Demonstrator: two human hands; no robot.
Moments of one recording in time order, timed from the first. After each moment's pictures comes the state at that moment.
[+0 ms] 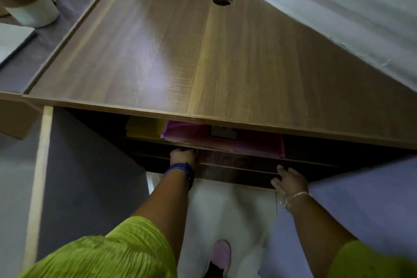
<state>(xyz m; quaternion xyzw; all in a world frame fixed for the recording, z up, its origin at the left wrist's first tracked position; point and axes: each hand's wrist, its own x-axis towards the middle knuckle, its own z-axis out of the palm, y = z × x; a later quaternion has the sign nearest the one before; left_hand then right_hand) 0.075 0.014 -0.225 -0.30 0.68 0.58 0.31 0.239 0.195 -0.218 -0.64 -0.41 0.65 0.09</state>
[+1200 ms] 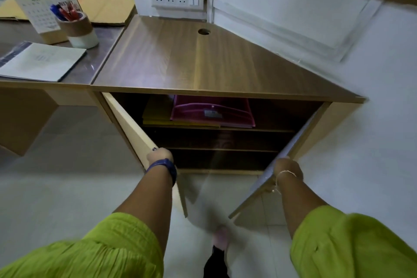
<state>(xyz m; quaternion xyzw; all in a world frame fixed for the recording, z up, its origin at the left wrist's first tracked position) 0.216 -0.139 -0.073 -0.31 0.76 0.53 0.23 0.382 0.069 -0.076 -0.68 -0.62 0.39 0.01</state>
